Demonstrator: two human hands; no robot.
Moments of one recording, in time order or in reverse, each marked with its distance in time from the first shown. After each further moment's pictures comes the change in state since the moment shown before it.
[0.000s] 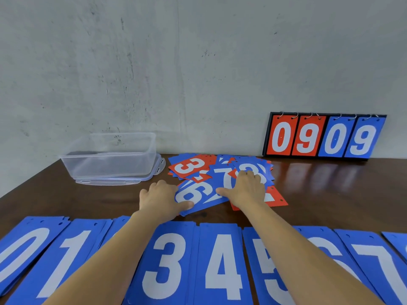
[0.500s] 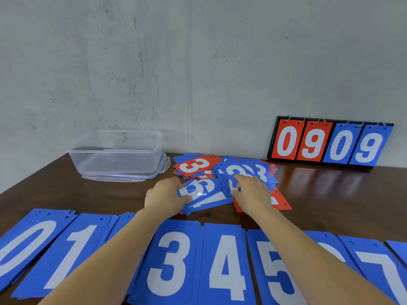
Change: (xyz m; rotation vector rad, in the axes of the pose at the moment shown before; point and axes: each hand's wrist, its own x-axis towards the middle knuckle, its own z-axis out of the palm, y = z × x) left_hand 0.001 -0.006 0.001 -0.291 0.070 -0.045; right_hand -0.007 0.009 0.000 -0.024 0.125 -0.256
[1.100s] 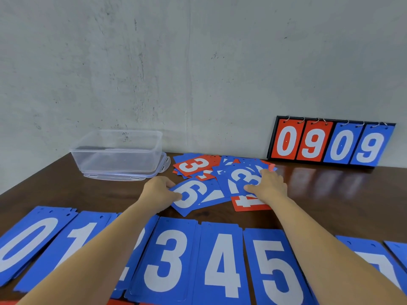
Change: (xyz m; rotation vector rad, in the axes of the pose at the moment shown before) left_hand -0.001 -0.005 -0.012 -0.305 -0.045 -0.150; right_hand 0.029 0.050 -0.004 0.066 -0.143 0.330
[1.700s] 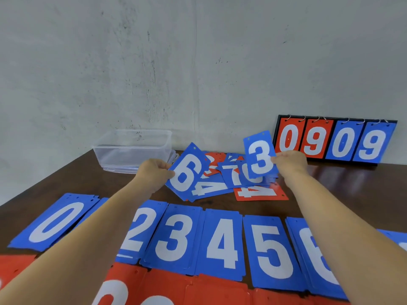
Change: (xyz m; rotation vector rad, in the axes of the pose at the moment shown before) left_hand -0.040 0.009 -0.044 -0.346 0.114 -0.027; right_hand -0.025 0.008 -0.066 0.780 0.183 0.126
